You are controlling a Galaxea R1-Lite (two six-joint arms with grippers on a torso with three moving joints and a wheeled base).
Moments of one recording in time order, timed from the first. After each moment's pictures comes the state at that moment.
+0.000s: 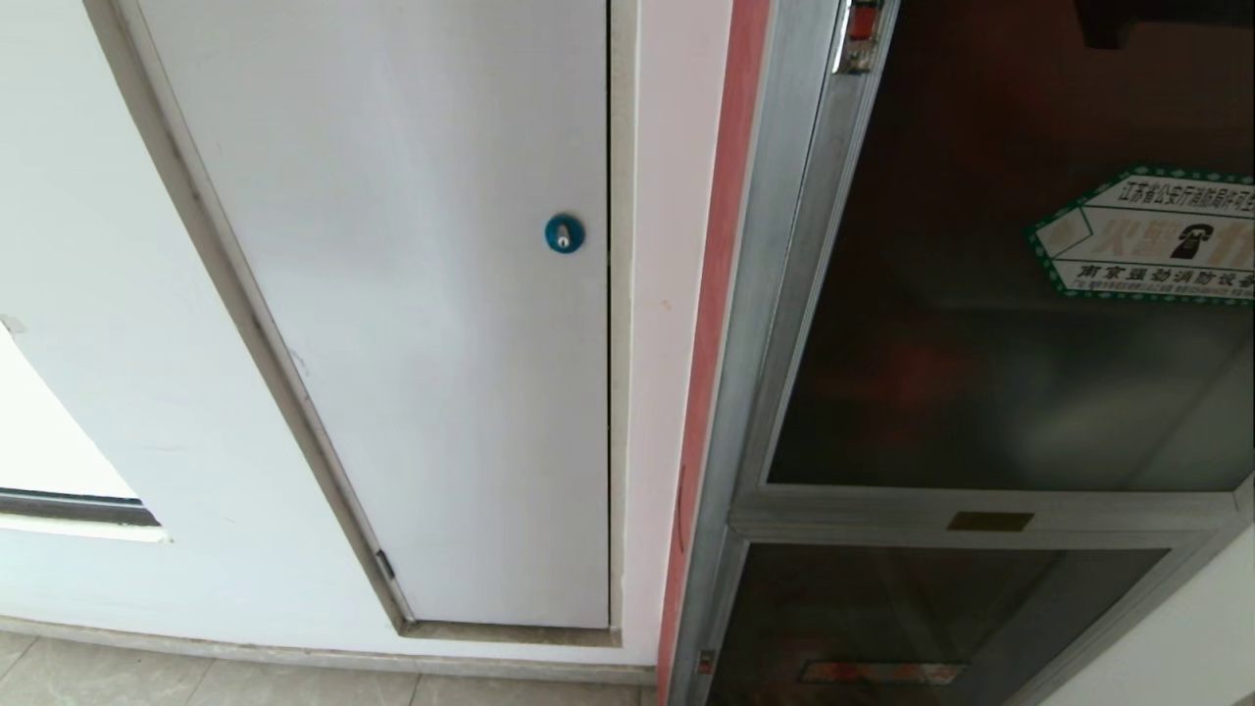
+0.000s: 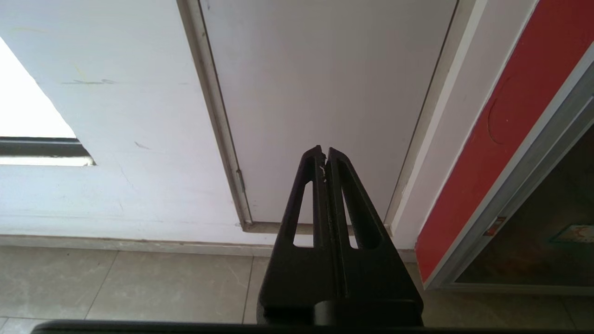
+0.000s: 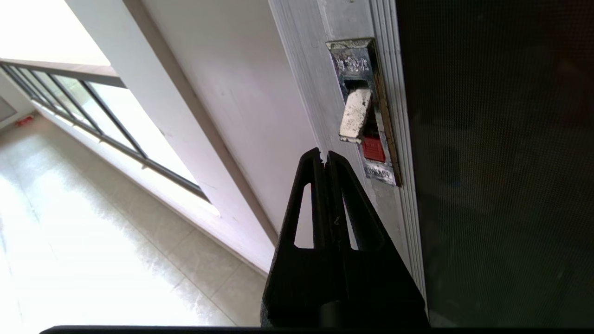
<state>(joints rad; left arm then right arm) 0.00 0.00 0.00 0.00 -0.02 0.00 0.36 1.59 -1.90 0.18 0.26 0.29</state>
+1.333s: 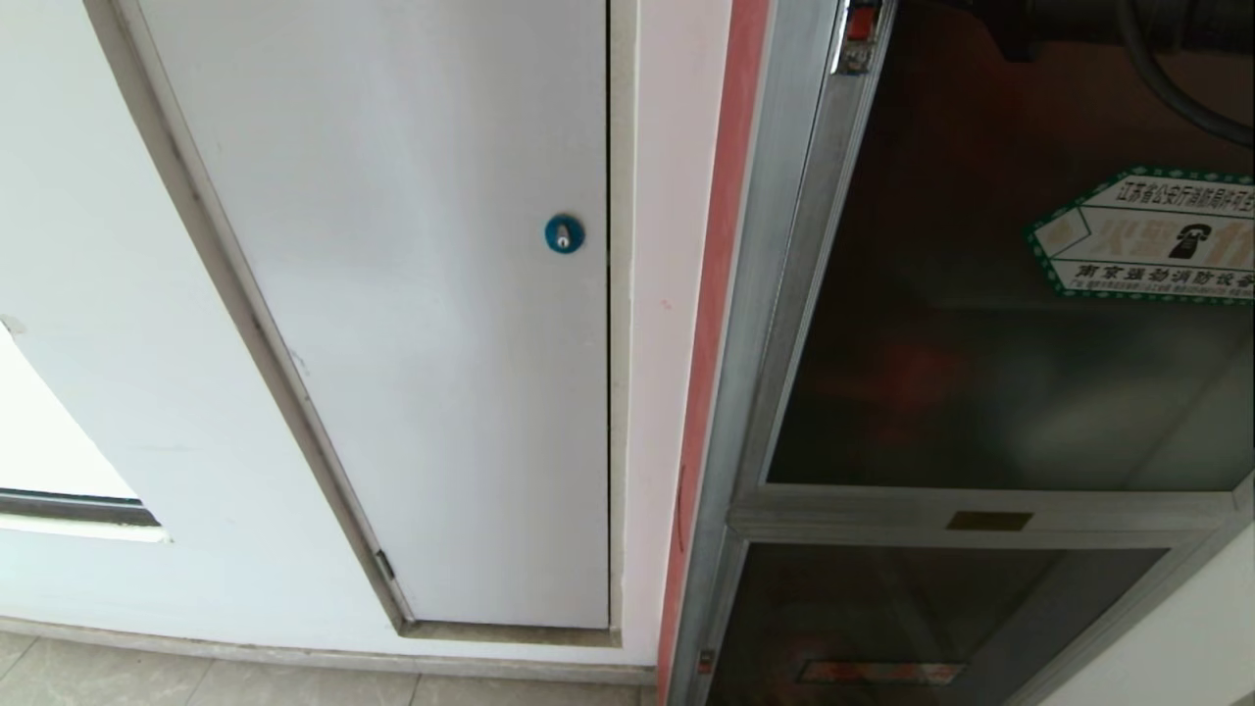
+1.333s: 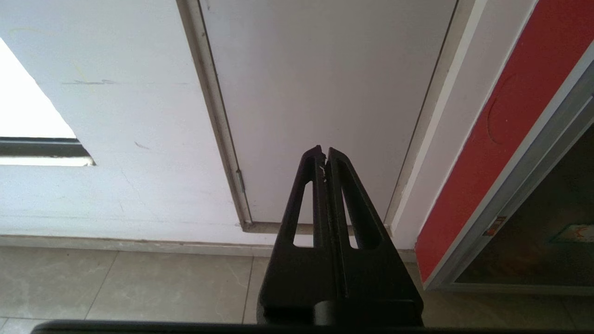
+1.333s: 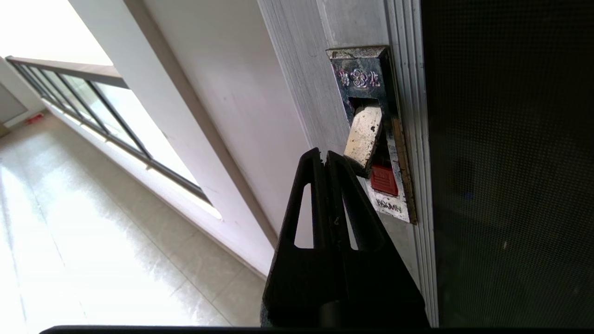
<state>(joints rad) 0.00 0.00 0.00 0.00 -0.02 0.00 0.37 1.69 -1.96 0.14 0.26 0.29</state>
